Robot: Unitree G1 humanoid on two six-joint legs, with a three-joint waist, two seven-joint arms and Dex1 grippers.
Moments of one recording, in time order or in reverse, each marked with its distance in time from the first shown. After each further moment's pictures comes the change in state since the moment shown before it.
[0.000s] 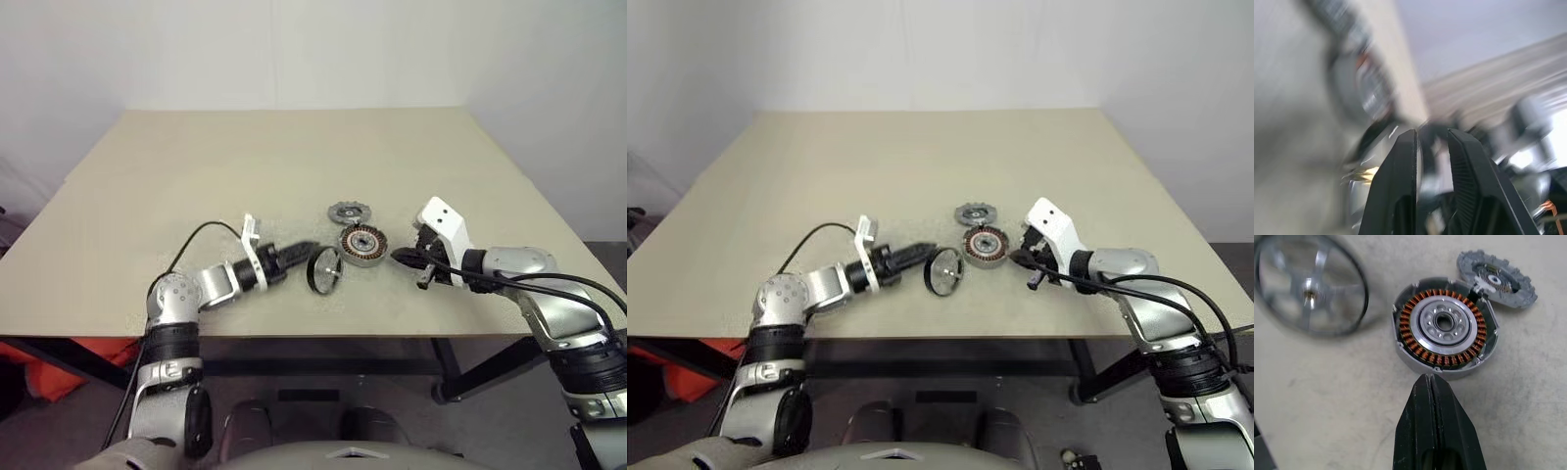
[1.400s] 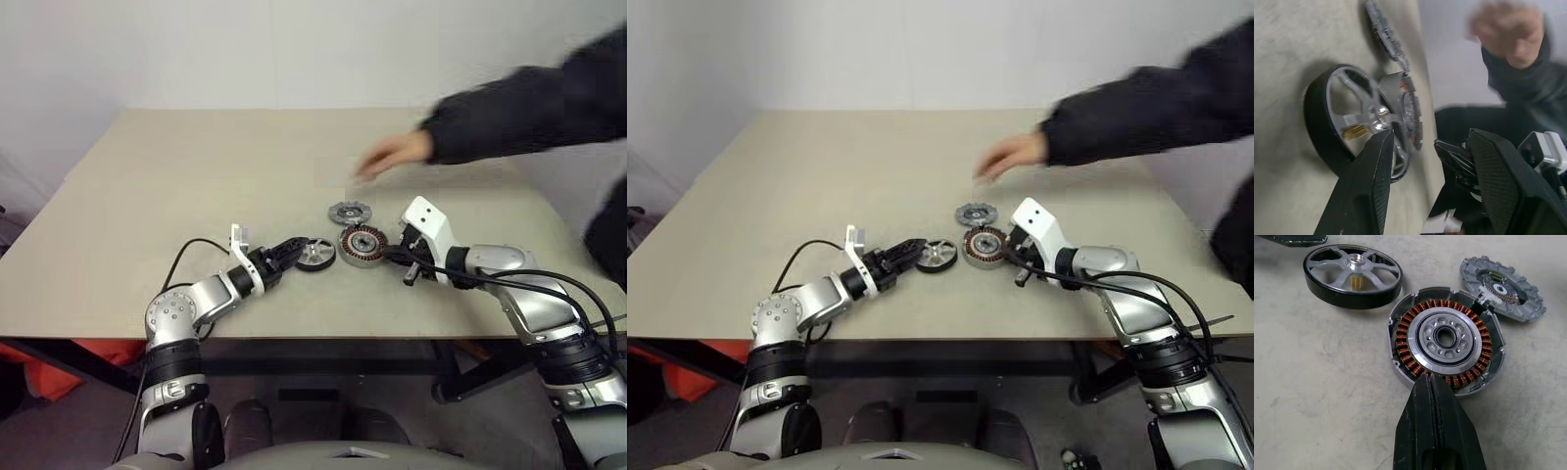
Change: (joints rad) left arm 0.120 -0.066 0.077 -0.062 -0.118 -0.019 0.268; right arm -0.052 0.063 0.046 0.052 -0.046 -0.019 -0.022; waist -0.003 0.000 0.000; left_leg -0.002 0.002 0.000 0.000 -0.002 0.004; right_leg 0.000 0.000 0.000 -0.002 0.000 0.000
